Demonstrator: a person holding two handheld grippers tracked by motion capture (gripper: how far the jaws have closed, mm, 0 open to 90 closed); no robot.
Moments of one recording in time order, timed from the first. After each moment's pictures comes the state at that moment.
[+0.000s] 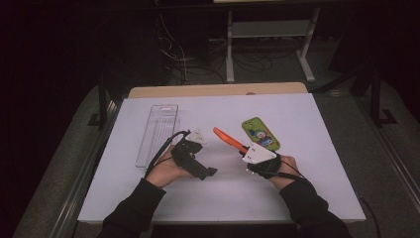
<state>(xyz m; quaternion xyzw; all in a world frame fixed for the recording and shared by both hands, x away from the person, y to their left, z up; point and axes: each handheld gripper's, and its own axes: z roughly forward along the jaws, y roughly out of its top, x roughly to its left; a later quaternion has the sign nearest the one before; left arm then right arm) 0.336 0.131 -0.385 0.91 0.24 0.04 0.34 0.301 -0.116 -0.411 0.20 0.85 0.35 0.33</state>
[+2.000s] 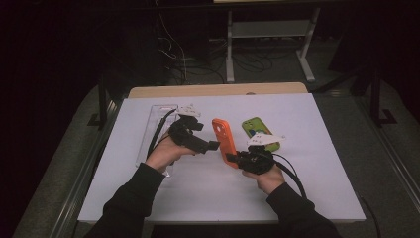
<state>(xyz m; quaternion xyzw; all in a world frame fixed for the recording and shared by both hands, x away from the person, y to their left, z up) 0.373 0.134 -0.345 0.84 0.29 0.02 0.45 0.314 -0.107 -0.410 0.36 0.78 0.51 0.06</state>
